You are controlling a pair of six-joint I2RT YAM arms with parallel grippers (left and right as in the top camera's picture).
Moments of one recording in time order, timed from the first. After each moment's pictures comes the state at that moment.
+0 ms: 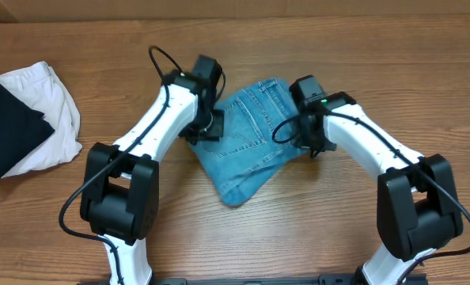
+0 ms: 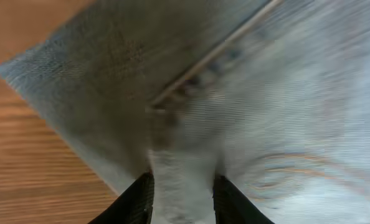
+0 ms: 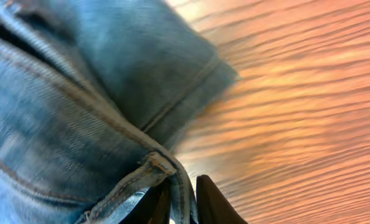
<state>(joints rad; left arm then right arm) -0.36 2.01 1.52 -1.02 0.08 -0.34 0.32 1.86 1.27 -0.85 0.16 0.54</state>
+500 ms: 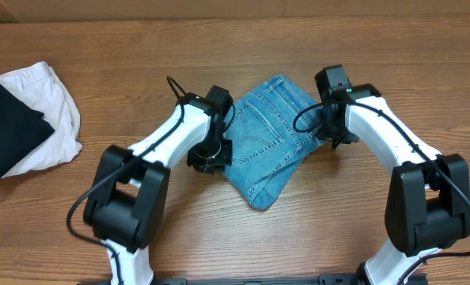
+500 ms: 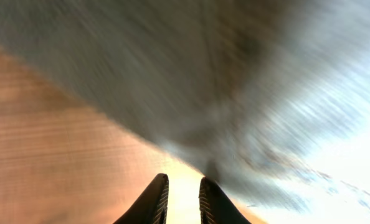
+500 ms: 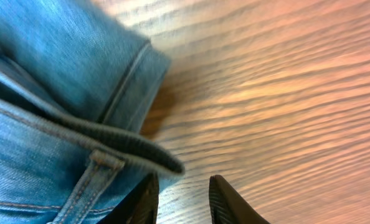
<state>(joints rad) -0.45 1.96 1.36 -1.07 0.18 -0.39 0.21 1.86 1.33 -0.92 0.23 0.42</state>
